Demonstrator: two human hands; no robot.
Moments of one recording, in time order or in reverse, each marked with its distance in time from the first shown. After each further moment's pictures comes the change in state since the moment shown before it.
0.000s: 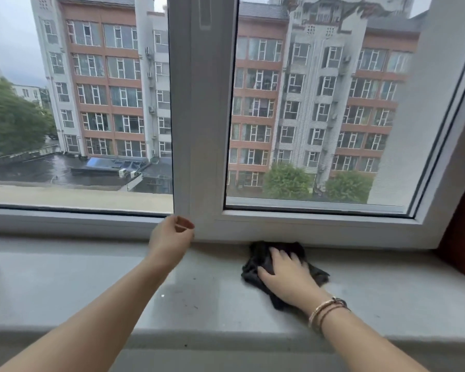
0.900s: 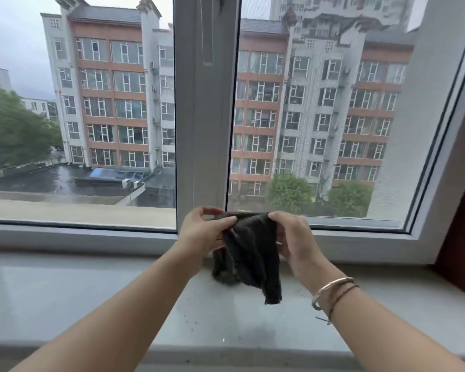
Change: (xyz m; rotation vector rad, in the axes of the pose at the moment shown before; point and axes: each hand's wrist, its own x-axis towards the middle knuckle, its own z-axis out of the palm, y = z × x) left_hand -0.021 0.079 0.003 -0.552 -0.261 -0.121; right_hand -0.010 -0.056 -0.107 1.405 0.125 0.002
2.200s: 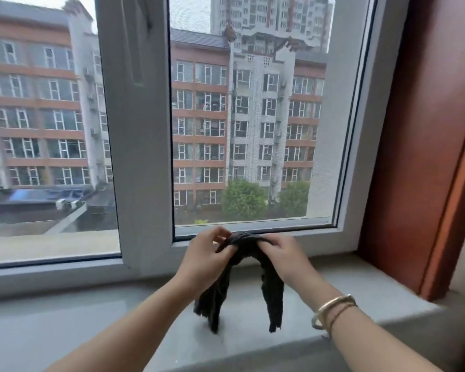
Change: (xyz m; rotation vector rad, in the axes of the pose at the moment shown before) left_hand -0.009 -0.026 0.071 0.625 -0.246 0.512; right_hand -0.026 0.000 -0.080 -0.609 0.153 -0.151
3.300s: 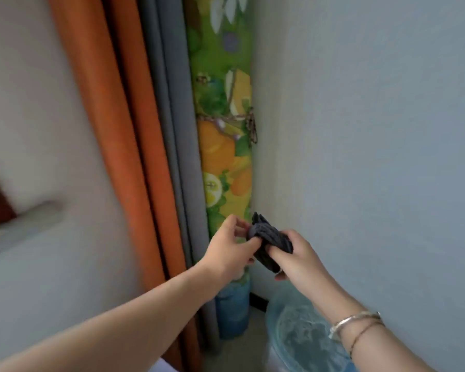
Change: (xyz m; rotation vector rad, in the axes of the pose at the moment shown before) left_hand -0.267 0.340 0.617 -0.482 -0.920 -0.021; right_hand -0.434 0.309 -0.508 0.048 0.773 0.604
